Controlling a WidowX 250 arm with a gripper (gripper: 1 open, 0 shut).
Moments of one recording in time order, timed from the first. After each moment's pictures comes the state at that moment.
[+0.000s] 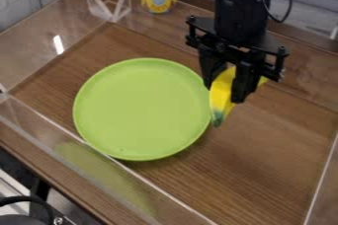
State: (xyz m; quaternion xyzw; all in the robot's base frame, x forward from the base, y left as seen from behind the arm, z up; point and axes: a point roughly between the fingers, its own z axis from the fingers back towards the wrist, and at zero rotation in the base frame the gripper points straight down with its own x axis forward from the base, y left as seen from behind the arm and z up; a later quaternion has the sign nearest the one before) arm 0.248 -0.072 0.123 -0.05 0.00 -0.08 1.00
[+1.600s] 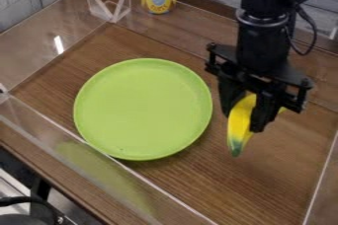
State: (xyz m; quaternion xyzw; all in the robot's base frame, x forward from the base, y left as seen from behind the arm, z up) arm 0.238 -0.098 0.105 -0.06 0.02 -0.09 0.99
